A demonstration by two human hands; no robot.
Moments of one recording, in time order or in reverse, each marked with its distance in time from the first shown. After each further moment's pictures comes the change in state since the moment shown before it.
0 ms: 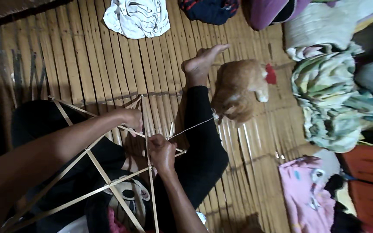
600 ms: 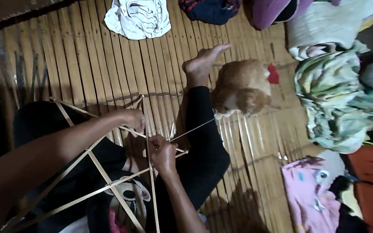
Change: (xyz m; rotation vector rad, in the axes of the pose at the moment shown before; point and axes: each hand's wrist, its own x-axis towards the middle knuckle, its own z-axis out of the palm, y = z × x) left_hand -0.002 -0.001 0.000 -0.069 0.009 0.036; right_hand 0.000 -0.006 -0.007 -0.001 -0.086 0.019
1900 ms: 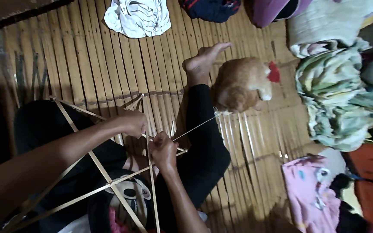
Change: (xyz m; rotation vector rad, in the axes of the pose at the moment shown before) left_hand -0.012 0.002 0.017 0.425 0.143 0.148; right_hand 0.003 -0.007 -0.006 -0.002 -0.061 0.192
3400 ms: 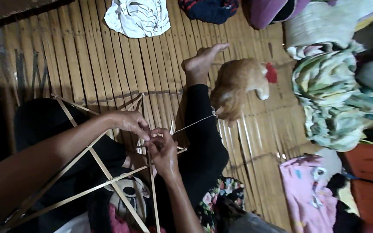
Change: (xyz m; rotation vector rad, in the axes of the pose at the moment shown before) left_hand -0.021 -0.012 -0.001 -0.592 -0.055 0.127; right_hand -0.018 -0.002 -0.004 0.429 0.014 -0.296
